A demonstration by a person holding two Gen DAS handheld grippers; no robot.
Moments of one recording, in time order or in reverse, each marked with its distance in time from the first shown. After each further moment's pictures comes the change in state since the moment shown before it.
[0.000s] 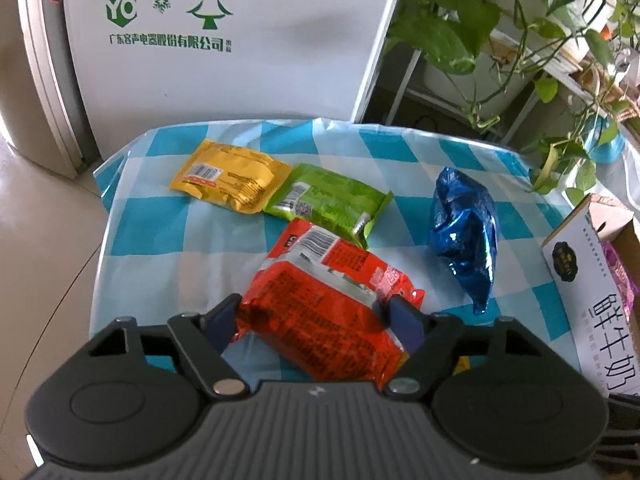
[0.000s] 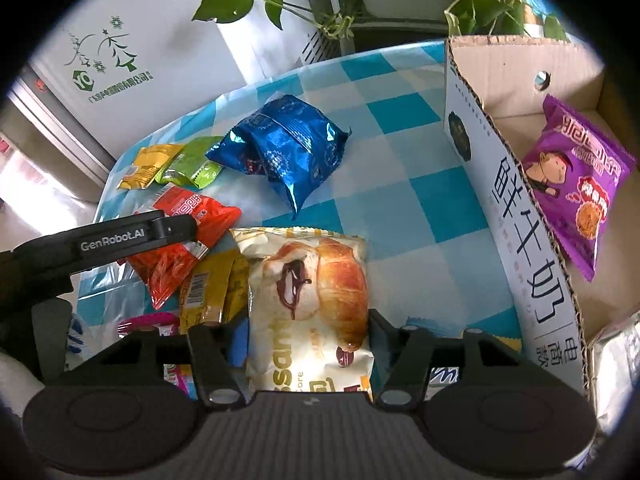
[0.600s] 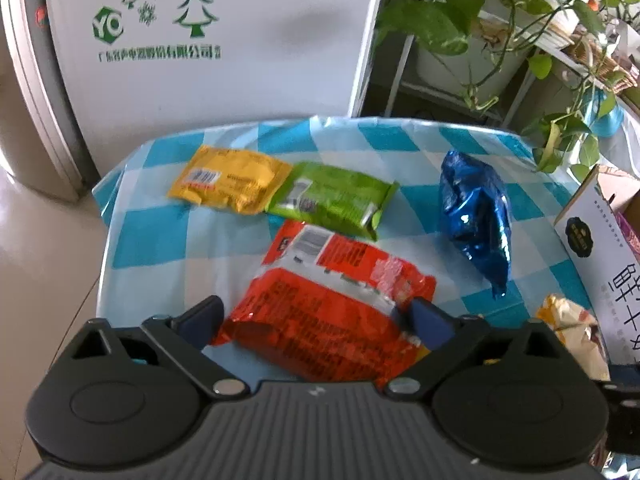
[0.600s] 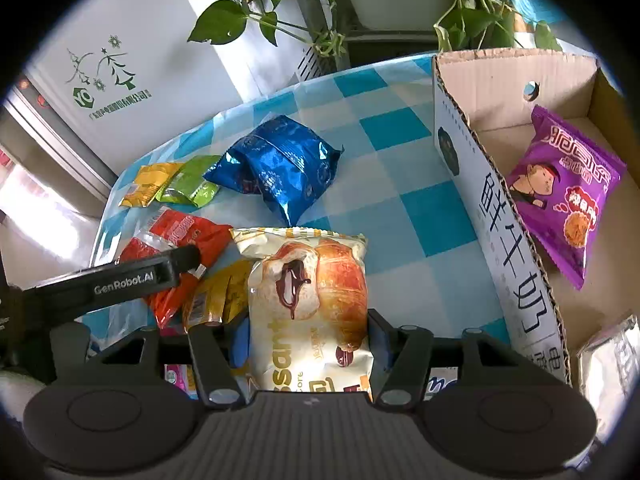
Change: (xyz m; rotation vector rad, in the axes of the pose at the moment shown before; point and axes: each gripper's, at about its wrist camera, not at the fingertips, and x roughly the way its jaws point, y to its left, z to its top) left arm 0.009 -0.003 -0.009 0.093 -0.027 0.022; right arm -0.006 -0.006 0.002 0.025 -0.029 0.007
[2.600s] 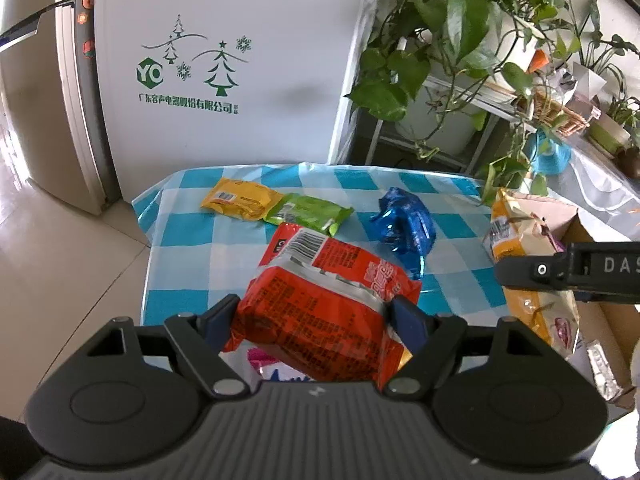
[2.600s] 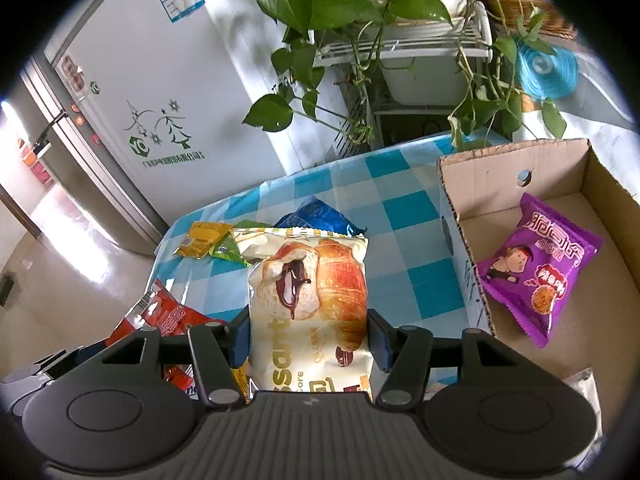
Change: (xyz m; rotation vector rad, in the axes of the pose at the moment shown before) left arm -0.110 -0.015 -0.042 -0.057 -0.148 -0.010; right arm -0.064 -0.003 0.007 -0.070 -0.182 0.104
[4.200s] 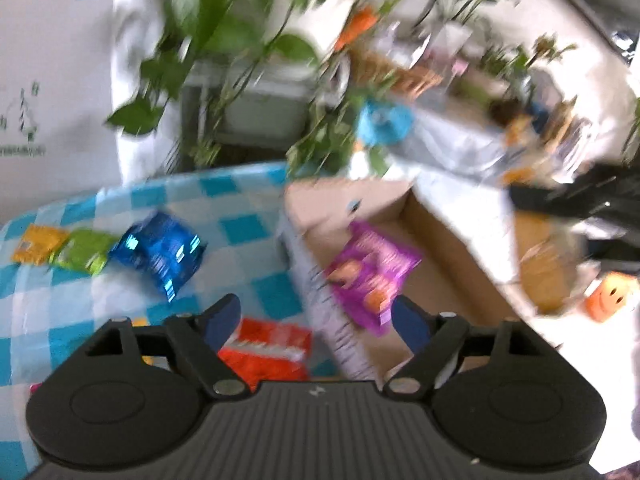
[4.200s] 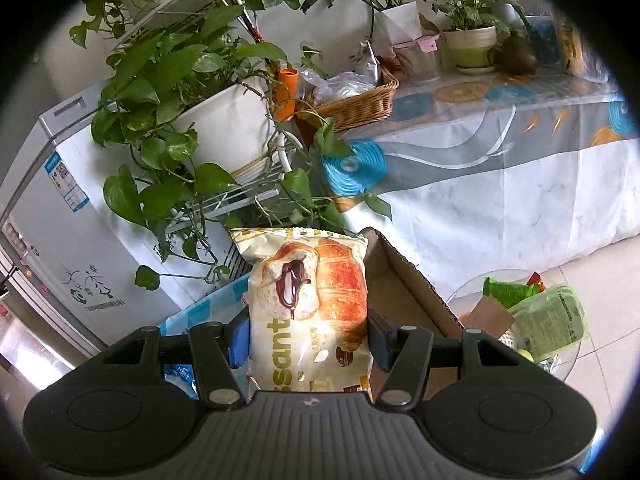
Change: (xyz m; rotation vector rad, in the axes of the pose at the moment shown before) left arm 0.014 -0.158 0.012 0.178 0.075 -0.278; right arm -0.126 -0.136 0.011 0.257 -0.300 -0.139
